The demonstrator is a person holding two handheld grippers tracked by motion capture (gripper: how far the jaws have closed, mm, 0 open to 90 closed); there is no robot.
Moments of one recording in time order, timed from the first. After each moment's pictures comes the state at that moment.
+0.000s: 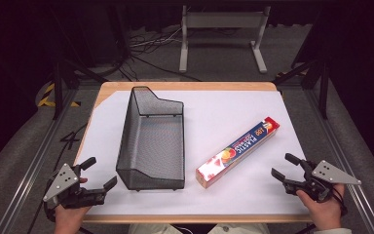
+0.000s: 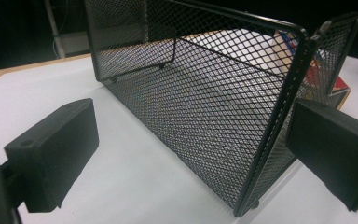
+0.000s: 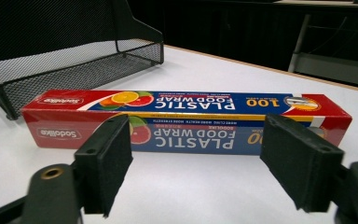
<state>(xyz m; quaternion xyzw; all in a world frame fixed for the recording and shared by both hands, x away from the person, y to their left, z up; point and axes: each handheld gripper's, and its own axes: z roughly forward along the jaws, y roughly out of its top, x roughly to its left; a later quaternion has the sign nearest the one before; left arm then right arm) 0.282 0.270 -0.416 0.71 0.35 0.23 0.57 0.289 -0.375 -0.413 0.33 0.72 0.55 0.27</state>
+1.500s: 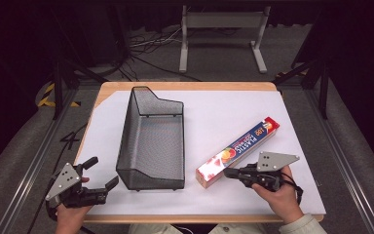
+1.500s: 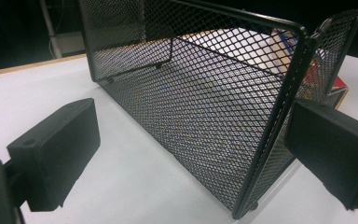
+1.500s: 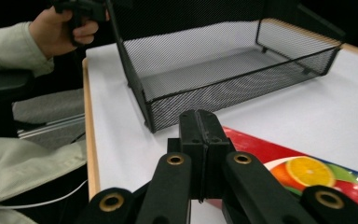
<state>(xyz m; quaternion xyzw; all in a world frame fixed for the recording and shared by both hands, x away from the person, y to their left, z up) 0.284 0.265 -0.417 0.72 0.34 0.23 0.56 0.313 -0.248 -0.382 0.17 0.82 0.54 0.09</state>
